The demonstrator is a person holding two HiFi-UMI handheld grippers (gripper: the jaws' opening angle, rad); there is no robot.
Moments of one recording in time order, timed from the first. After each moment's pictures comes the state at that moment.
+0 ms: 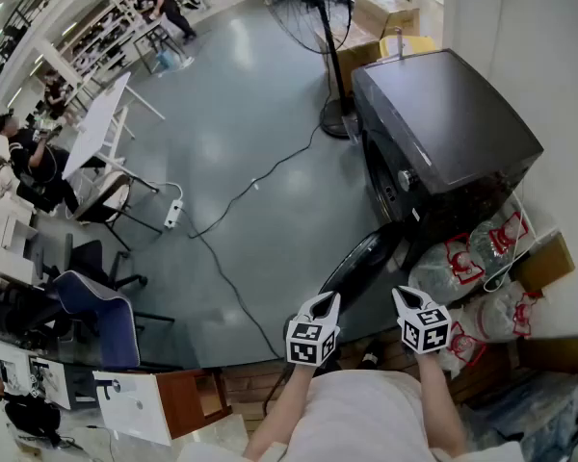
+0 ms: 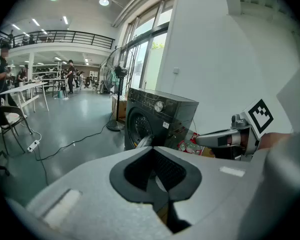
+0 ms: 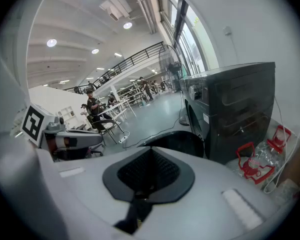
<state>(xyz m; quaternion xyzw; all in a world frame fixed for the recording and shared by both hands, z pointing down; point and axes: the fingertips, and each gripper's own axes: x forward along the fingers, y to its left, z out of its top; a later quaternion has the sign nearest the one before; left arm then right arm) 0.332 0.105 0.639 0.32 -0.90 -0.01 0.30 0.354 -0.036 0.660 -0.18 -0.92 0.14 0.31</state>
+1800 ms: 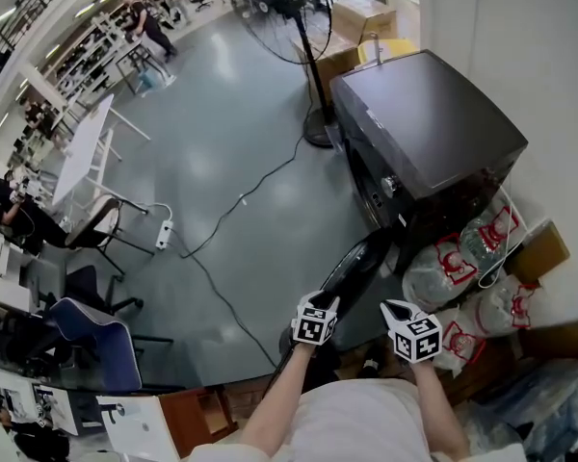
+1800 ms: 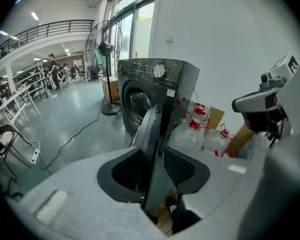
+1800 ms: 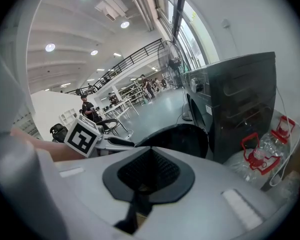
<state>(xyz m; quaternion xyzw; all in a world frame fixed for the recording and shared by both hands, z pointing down) 0.295 0.092 0.746 0.36 -0.84 0.10 0.40 0.370 -0.028 0.672 -0.19 -0.91 0.16 0.32</state>
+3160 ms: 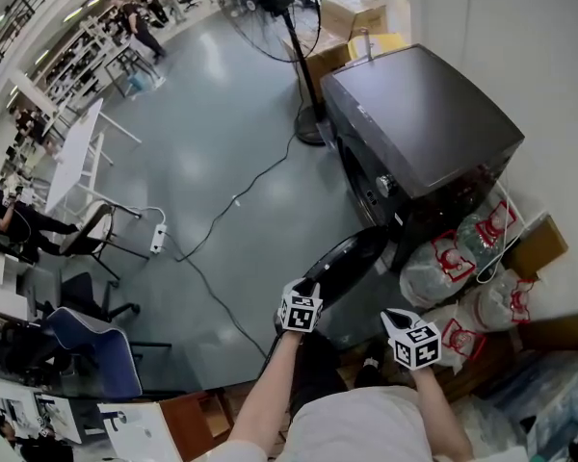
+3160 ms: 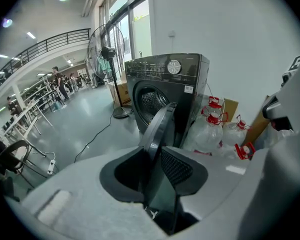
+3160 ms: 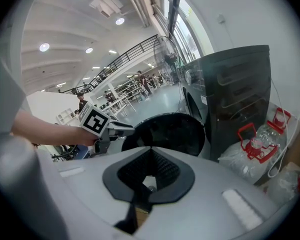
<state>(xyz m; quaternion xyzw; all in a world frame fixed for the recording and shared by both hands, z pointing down) 0.228 0.125 0.765 0.32 -0.86 0.17 0.37 0.386 -0.030 0.699 -0.17 -0.91 0.16 0.35</state>
